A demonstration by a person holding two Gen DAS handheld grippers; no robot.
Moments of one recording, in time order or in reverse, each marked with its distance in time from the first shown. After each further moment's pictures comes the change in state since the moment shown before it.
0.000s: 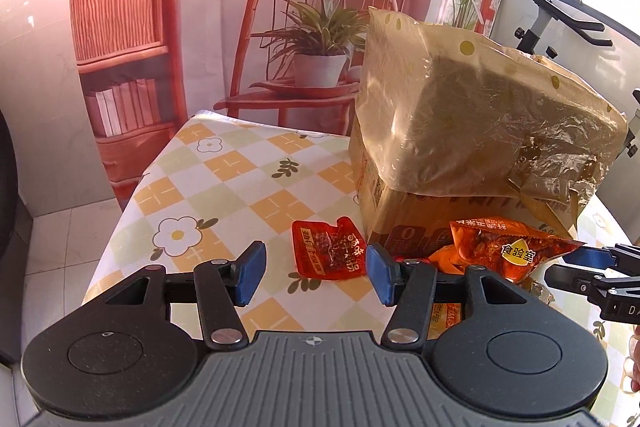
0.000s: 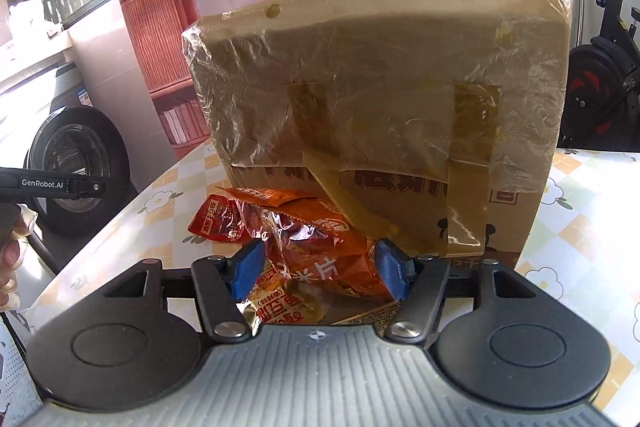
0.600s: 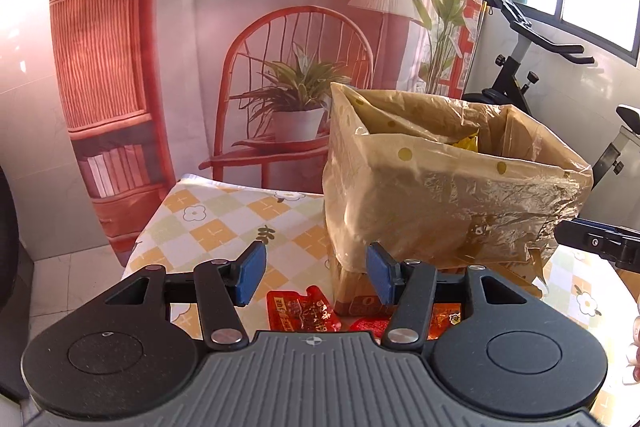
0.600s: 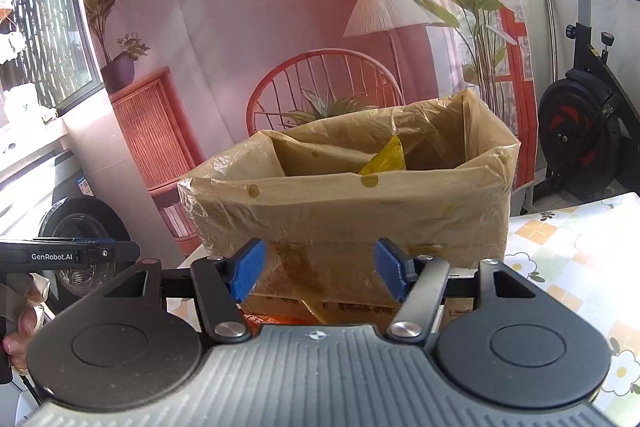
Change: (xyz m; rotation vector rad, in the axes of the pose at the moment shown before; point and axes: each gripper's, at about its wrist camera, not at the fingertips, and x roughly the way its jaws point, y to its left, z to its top) left arm -0.037 -0.036 0.051 0.042 -0.090 -0.006; right arm -0.052 -0.016 0.064 0.125 -0.192 -0.009
